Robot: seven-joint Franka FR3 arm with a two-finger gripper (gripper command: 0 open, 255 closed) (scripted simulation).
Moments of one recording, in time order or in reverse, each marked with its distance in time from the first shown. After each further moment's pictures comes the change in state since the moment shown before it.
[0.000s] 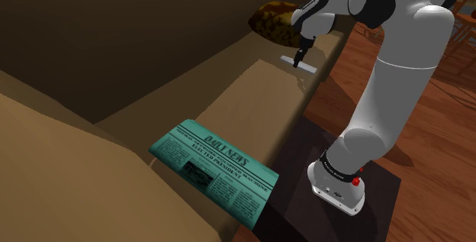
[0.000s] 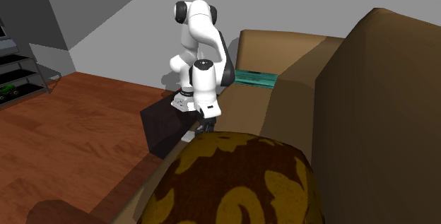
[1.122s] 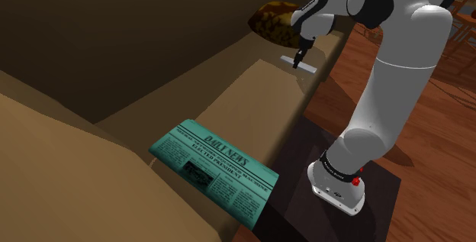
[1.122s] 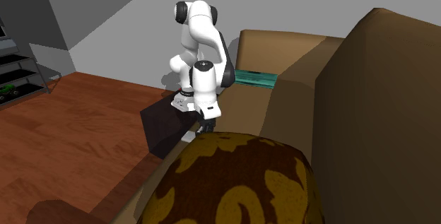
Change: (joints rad) arm -0.003 0.009 0.004 -0.001 0.008 0.008 -0.005
